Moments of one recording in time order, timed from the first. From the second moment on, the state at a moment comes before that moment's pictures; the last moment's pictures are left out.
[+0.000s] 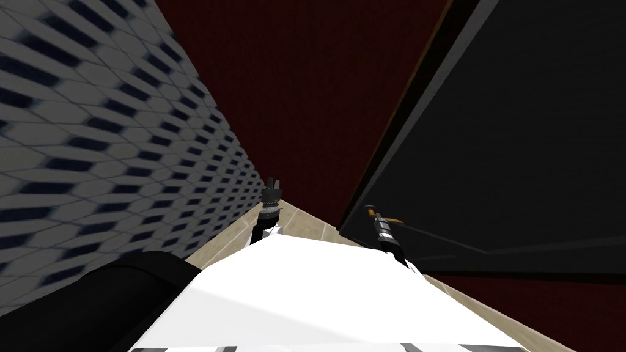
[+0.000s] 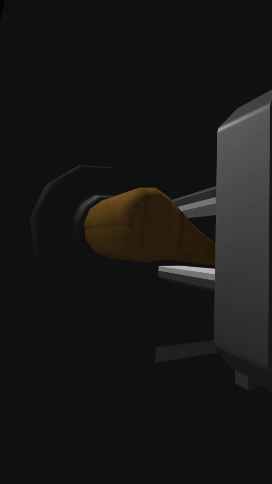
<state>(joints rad) 0.16 -0.31 -0.22 -0.99 -0.08 -0.66 -0.17</state>
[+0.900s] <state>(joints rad) 0.23 -0.38 -0.14 -0.99 -0.05 -0.73 -0.27</state>
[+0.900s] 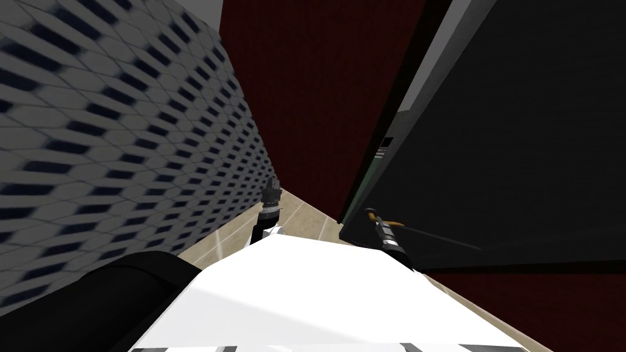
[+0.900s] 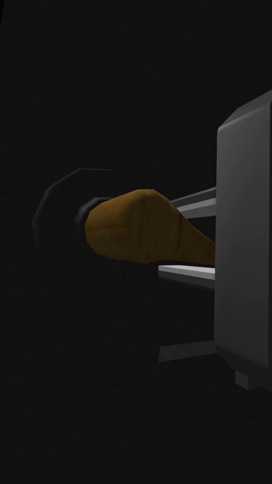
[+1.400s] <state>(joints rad) 0.28 -0.42 -0.11 -0.99 -0.04 -0.80 -0.32</state>
